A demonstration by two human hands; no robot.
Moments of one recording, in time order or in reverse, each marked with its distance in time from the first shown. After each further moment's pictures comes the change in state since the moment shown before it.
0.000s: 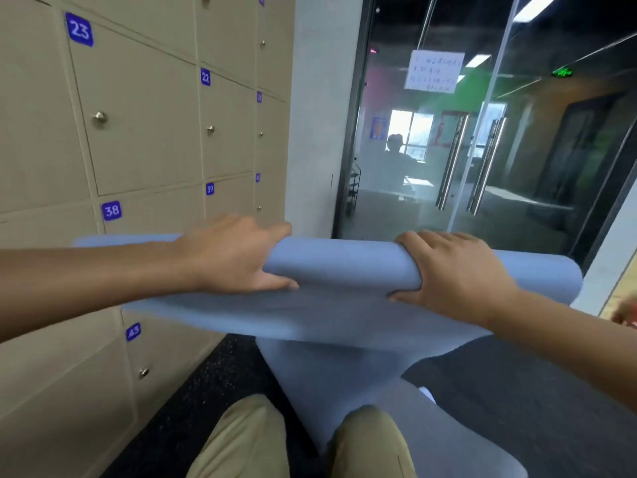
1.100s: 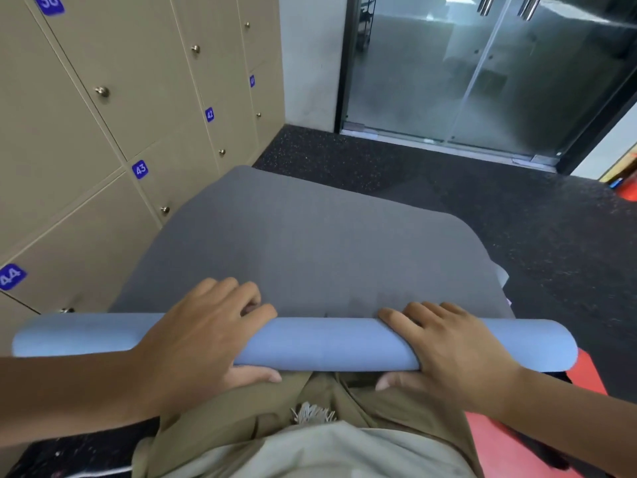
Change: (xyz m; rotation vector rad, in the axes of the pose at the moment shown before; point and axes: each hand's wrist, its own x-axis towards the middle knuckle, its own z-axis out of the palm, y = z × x) left_hand -0.263 0.117 0.172 -0.172 -0.089 0.295; right_hand -0.284 -0.188 0.036 0.457 -0.511 -0.053
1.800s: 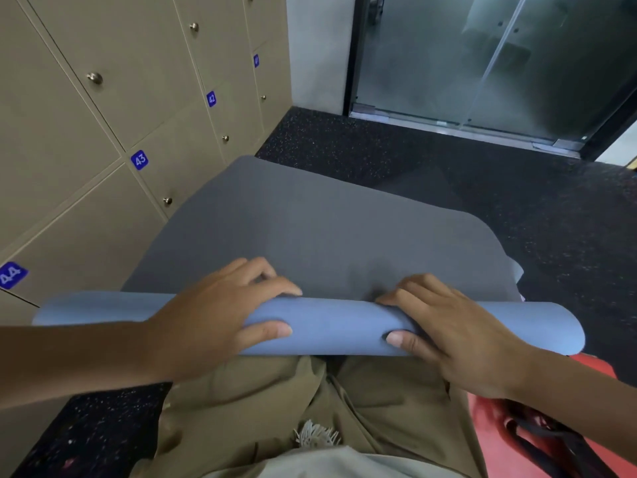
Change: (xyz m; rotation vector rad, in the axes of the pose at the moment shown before) left_hand 0.044 -0.031 -0.002 -0.487 -0.227 -0.187; right_hand 0.040 0.033 -0.012 0.341 -0.165 -0.009
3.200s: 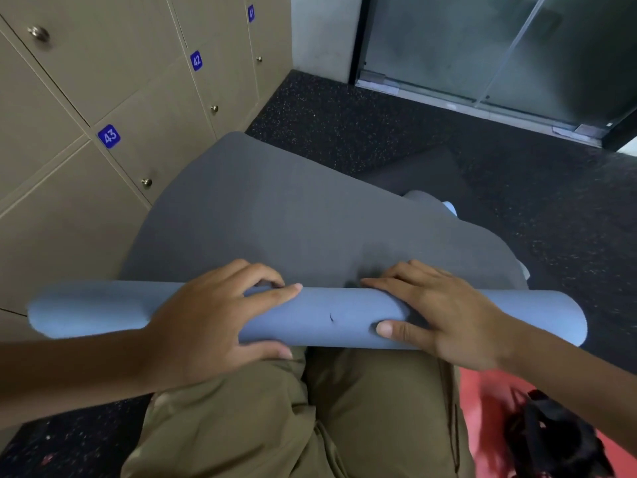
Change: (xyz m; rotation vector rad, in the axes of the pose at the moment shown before) left_hand 0.071 -0.053 0.023 0.064 0.206 0.159; right_hand 0.094 0.075 -0.015 0.013 -0.164 -0.006
